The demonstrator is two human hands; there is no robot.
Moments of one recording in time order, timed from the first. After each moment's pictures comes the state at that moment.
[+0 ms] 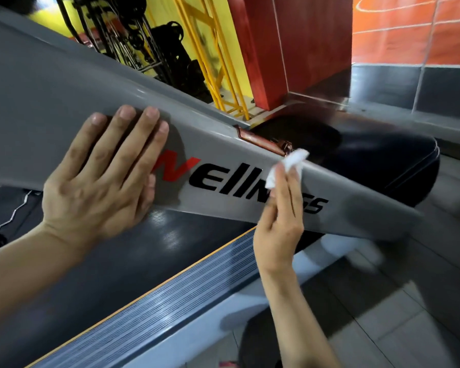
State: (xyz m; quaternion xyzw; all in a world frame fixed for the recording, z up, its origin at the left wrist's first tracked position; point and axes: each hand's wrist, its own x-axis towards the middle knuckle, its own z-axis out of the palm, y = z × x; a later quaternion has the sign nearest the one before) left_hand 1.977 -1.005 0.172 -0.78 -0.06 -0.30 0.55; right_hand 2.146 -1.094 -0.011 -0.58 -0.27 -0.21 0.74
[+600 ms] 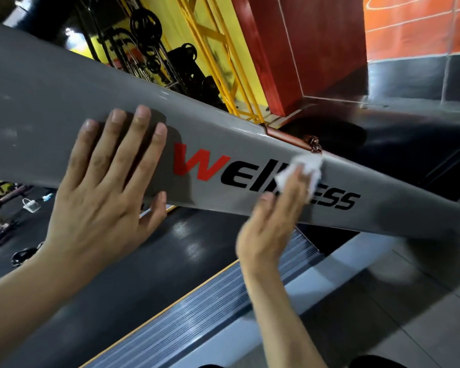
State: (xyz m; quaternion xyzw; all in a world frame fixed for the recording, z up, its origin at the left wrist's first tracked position) left_hand 1.938 -1.018 0.196 -0.83 -0.11 -0.24 0.50; right_hand 2.086 -1.063 0.027 -0.57 -0.16 -0.13 0.80
